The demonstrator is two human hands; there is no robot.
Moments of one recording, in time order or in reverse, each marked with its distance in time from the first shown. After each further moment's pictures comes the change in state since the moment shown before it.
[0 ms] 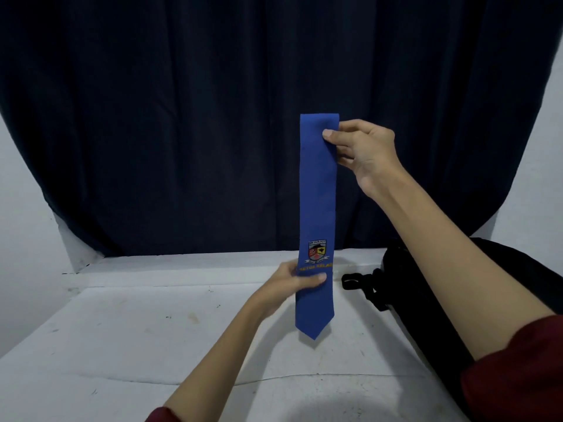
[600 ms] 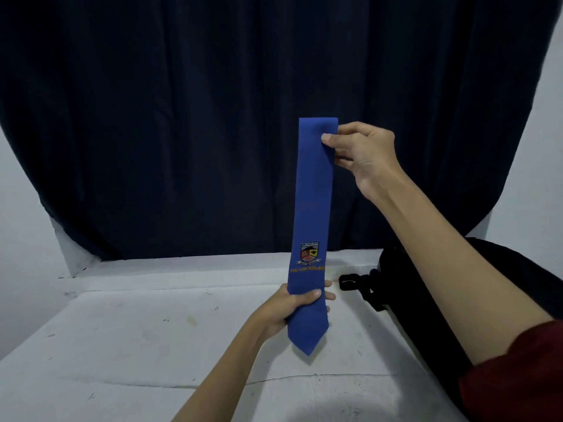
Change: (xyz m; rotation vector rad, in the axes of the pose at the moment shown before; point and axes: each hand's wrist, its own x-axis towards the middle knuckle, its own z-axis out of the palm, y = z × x) left_hand -0.015 -0.018 0.013 -0.171 -0.065 -0.096; right_hand -0.005 -0.004 -0.004 -0.035 0.029 -0.012
